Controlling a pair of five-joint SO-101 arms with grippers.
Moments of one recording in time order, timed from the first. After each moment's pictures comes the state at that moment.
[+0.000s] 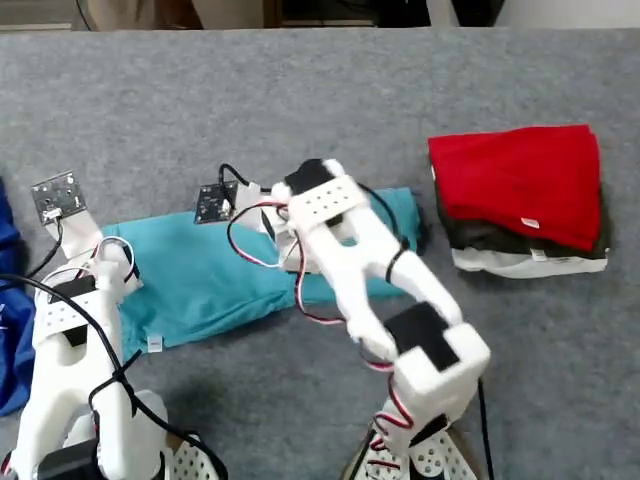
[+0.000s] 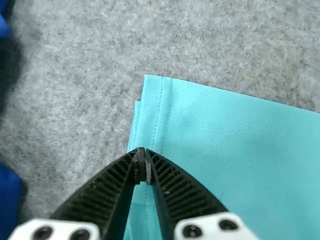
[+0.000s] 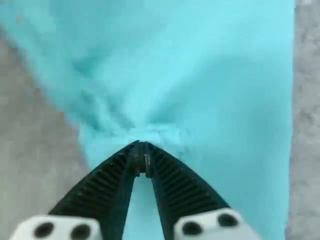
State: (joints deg) left arm -22.8 -32.9 66.3 27.8 -4.9; right arm -32.2 15.7 10.2 68.8 46.6
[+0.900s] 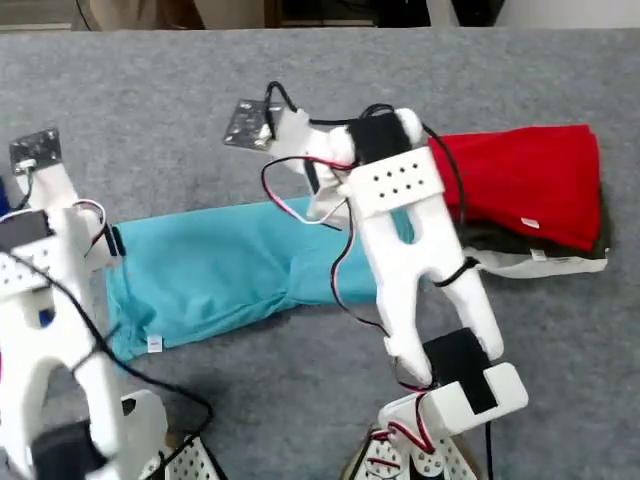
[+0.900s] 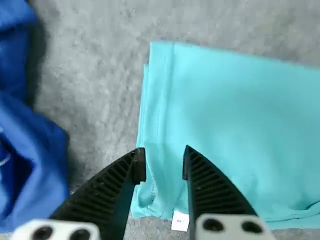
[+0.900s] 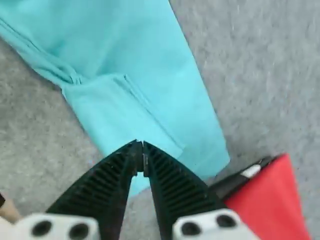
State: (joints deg) left arm -24.2 -22.5 32.4 72.0 -10.2; right arm -23.4 1.5 -11.8 94.9 41.3
